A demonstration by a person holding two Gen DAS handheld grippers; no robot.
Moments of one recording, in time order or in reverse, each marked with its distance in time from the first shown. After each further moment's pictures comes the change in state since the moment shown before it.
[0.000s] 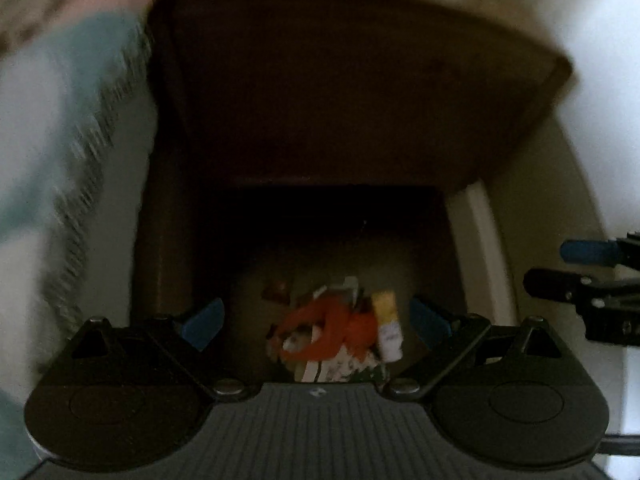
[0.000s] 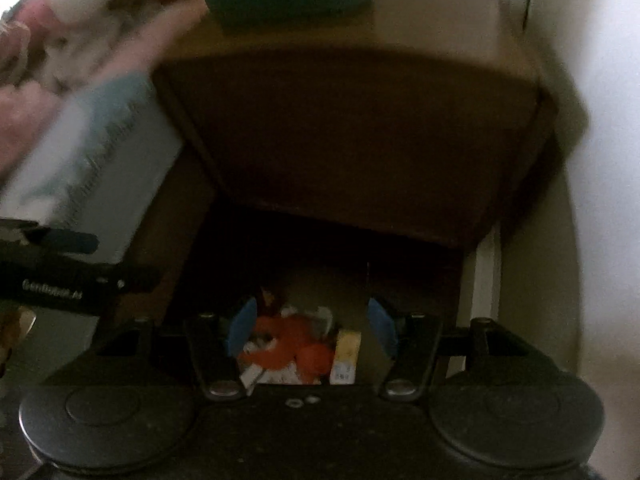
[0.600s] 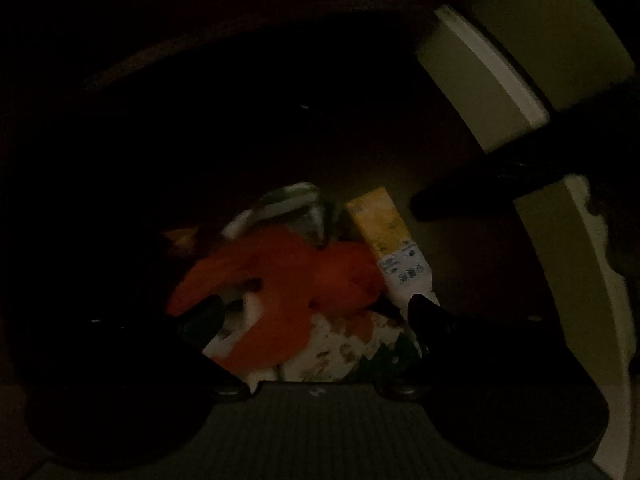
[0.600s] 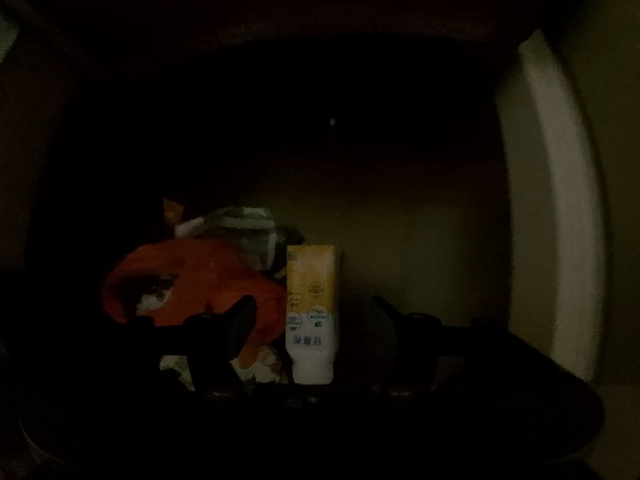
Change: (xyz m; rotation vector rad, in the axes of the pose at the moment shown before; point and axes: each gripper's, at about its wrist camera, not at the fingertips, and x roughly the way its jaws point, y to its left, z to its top) left arm 0.241 -0.069 -0.105 0.321 0.083 -0.047; right arm 0.257 -0.078 -0.095 0.177 0.233 0.014
